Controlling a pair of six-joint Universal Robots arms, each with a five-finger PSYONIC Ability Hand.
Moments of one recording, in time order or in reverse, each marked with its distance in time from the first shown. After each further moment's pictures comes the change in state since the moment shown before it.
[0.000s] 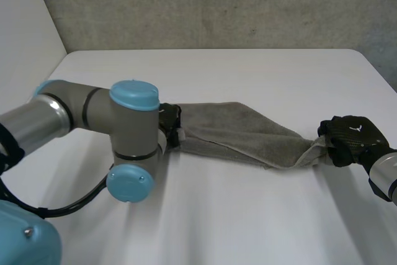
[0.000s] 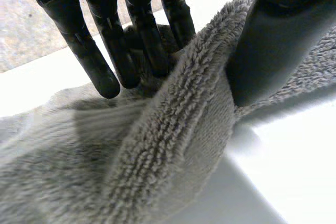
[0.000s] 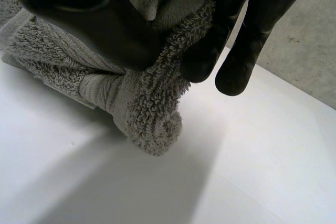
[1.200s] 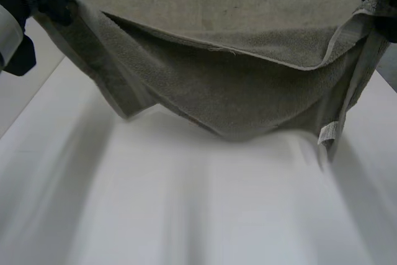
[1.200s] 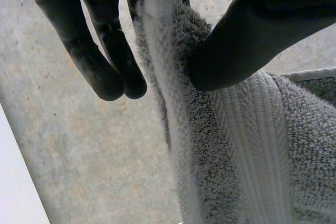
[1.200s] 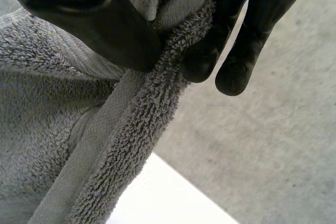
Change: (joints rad) left arm 0.329 0.816 -0.253 0.012 0.267 0.052; right arm 0.050 -0.206 -0.775 0.675 0.004 0.085; left_hand 0.337 0.358 0.405 0.382 0.368; right_hand 0.003 0.000 0.000 0.000 0.000
